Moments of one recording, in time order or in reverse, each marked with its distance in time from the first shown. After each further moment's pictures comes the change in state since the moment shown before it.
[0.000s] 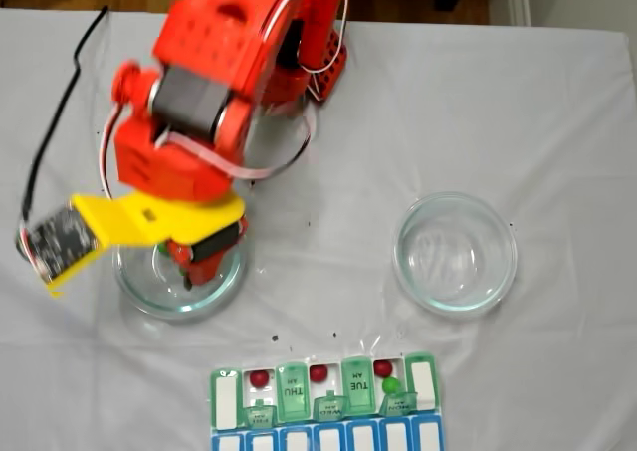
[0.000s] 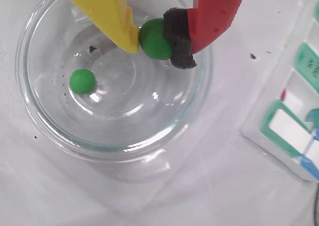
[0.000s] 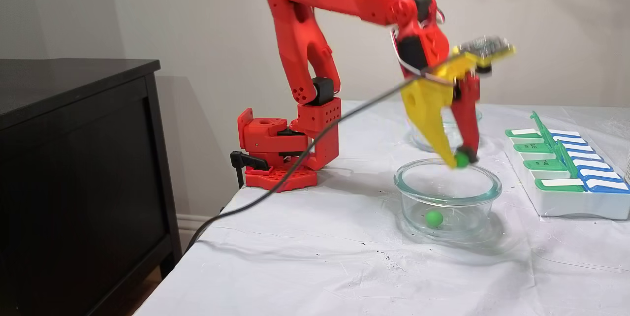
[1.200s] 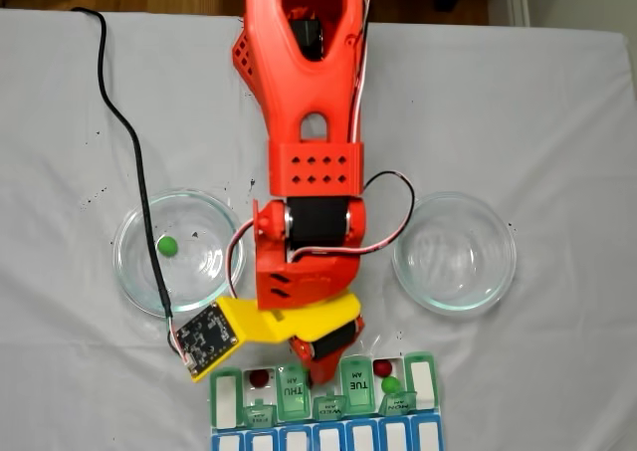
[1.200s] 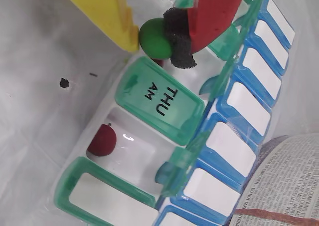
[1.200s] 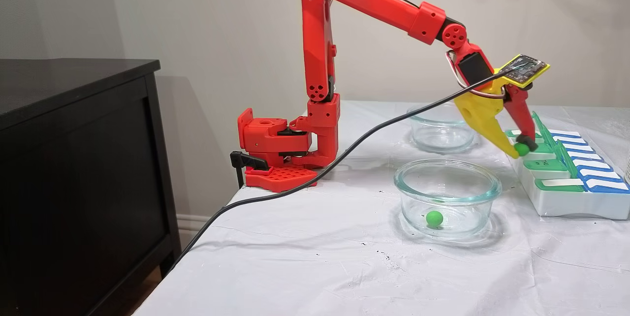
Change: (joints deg) arm -23.5 -26.5 -3.7 -29.7 30.1
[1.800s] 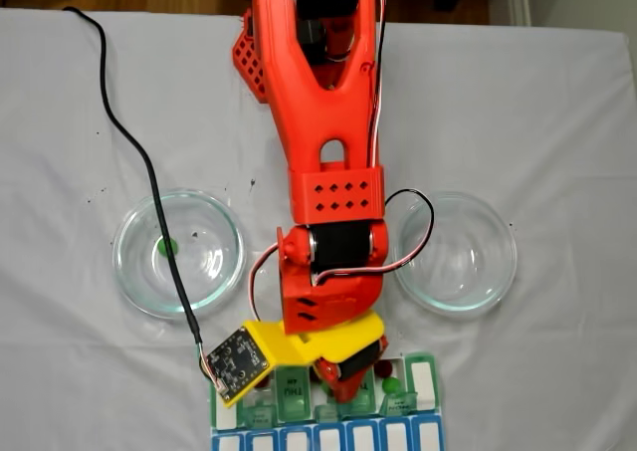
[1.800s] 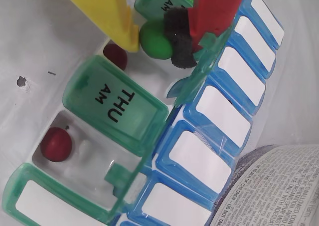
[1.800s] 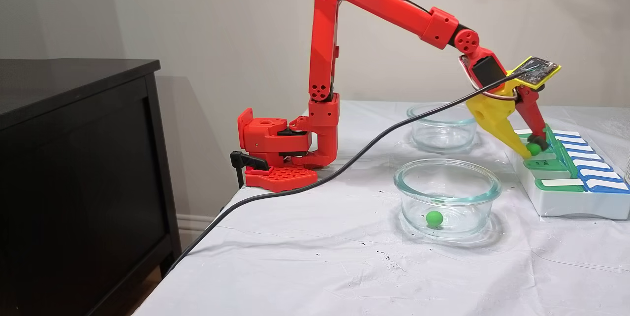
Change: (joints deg) arm -3.2 -7.0 -5.6 -2.4 1.2
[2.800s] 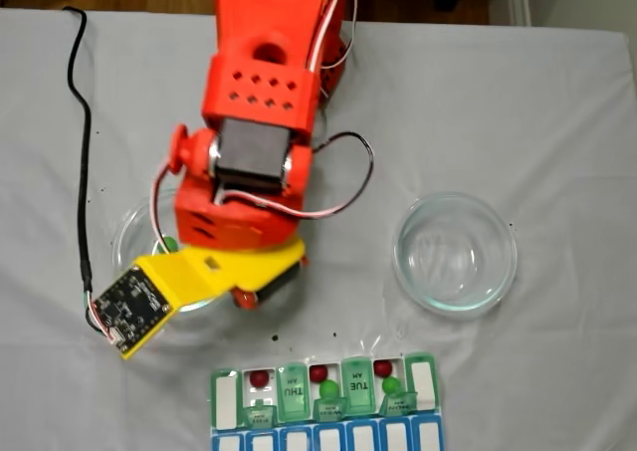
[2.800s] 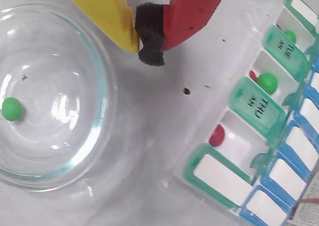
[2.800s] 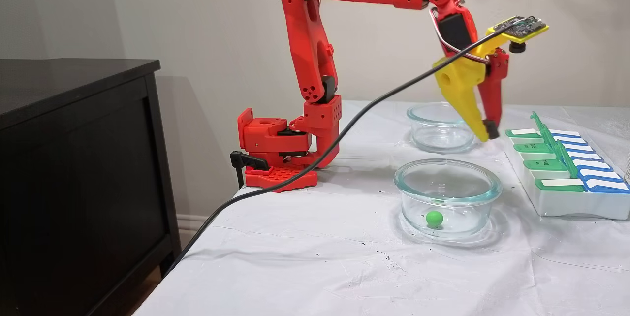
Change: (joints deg) arm 16.3 21.0 -1.8 39.8 -27.3
